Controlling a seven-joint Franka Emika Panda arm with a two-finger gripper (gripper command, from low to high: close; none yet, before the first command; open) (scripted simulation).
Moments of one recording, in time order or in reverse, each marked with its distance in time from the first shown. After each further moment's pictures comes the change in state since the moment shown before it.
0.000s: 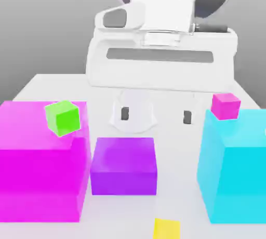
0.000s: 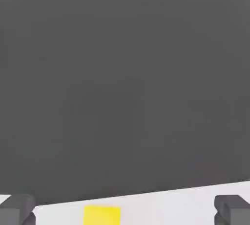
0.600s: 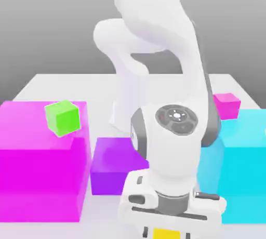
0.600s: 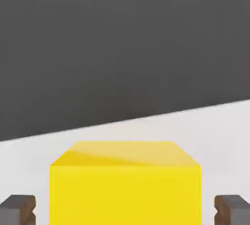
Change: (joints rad) arm 0.063 0.527 -0.028 0.018 -0.036 0.246 0.123
